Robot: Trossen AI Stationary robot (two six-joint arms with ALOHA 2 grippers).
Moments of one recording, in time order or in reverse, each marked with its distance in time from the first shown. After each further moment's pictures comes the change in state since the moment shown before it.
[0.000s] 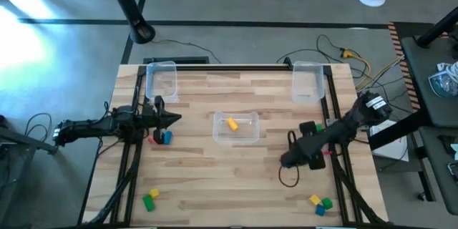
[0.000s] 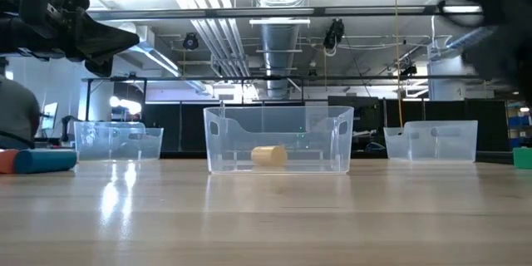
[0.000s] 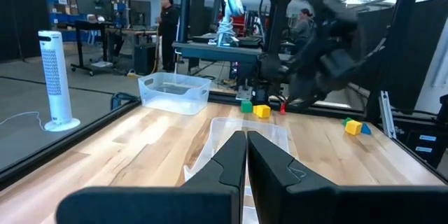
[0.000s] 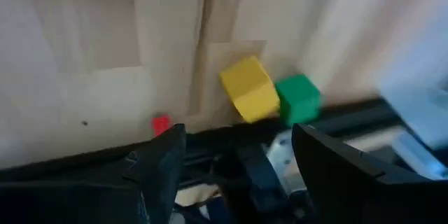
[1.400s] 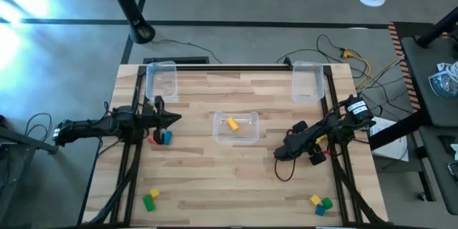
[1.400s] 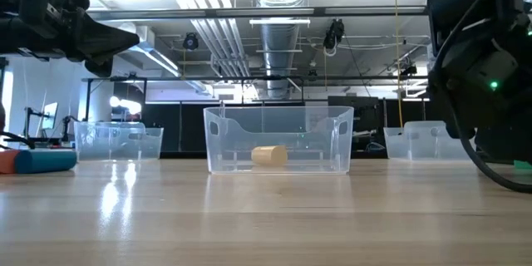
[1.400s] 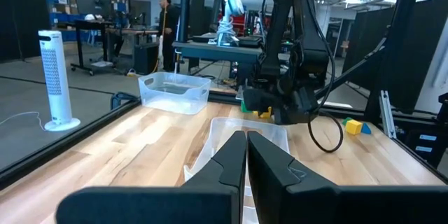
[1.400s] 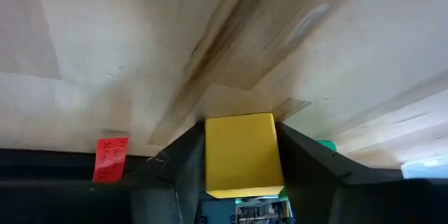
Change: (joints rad) left arm 0.000 0.000 0.000 -0.001 0.000 0.000; right arm -0.169 0.206 -0.149 0.209 0.002 -0.452
